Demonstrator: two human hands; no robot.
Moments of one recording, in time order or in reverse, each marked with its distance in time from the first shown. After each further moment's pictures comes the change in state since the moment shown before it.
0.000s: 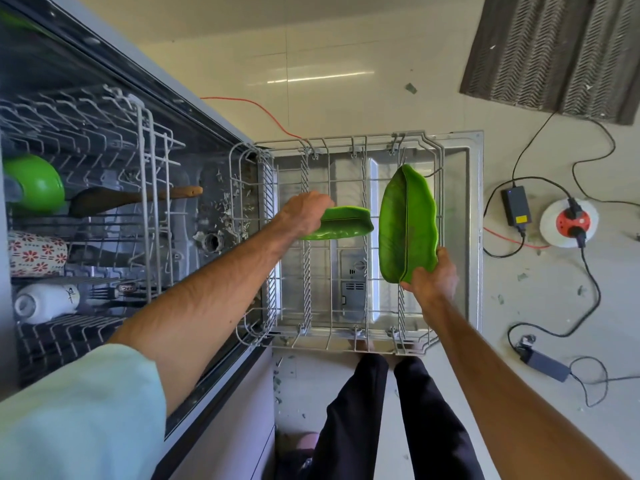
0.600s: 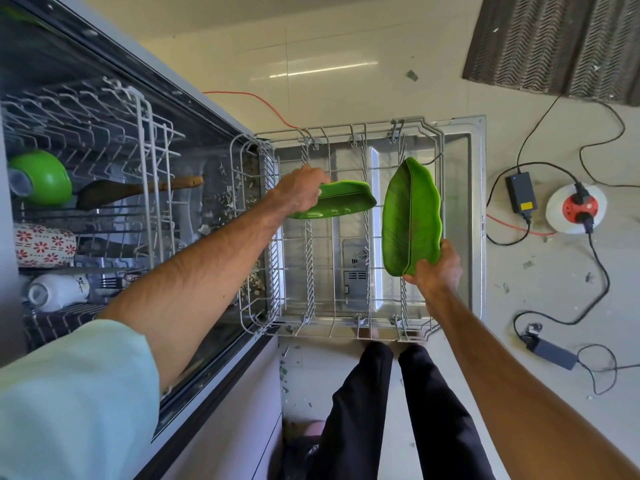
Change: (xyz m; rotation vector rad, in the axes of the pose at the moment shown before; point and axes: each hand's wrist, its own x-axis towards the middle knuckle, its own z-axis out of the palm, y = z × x) left_hand 0.005 -0.005 -0.019 -0.077 0.050 -0.003; right_hand -0.012 0.002 -0.011 0.035 -0.021 0.032
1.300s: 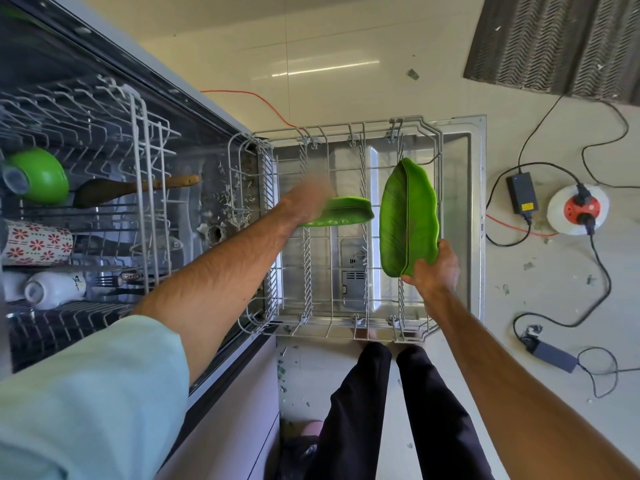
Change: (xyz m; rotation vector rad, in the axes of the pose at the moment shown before) left_hand 0.006 0.003 0.034 0.037 -0.036 0.003; right_hand 0.006 0.002 -0.003 -0.024 -0.032 -0.016
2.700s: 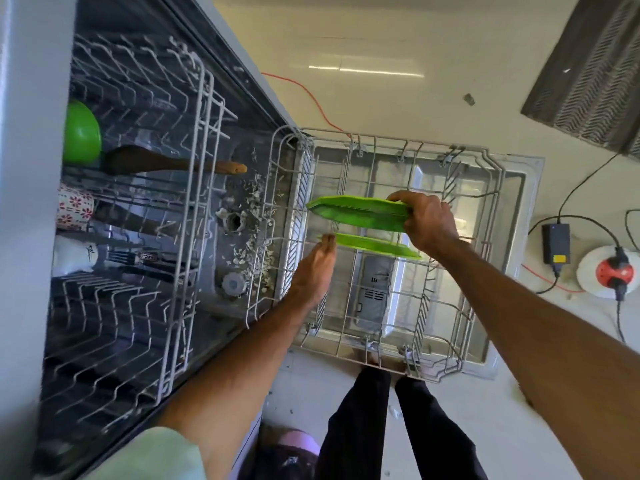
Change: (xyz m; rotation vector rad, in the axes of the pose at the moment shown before) left_hand -0.086 -0.018 0.090 -0.083 0.160 -0.300; right_hand 0.054 -0.122 0.090 -0.931 -0.279 -0.793
